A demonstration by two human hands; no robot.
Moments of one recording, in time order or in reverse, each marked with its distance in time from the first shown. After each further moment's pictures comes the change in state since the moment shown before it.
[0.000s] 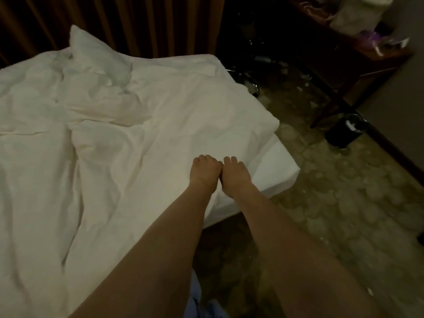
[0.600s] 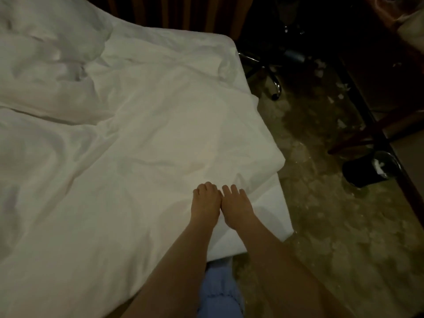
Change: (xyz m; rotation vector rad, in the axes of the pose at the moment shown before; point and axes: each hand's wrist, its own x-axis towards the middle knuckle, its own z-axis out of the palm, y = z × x) left_hand 0.282 0.100 0.086 -0.298 -0.105 -0.253; right_hand 0.217 0.202 0.115 -0.089 -0.240 -0.256
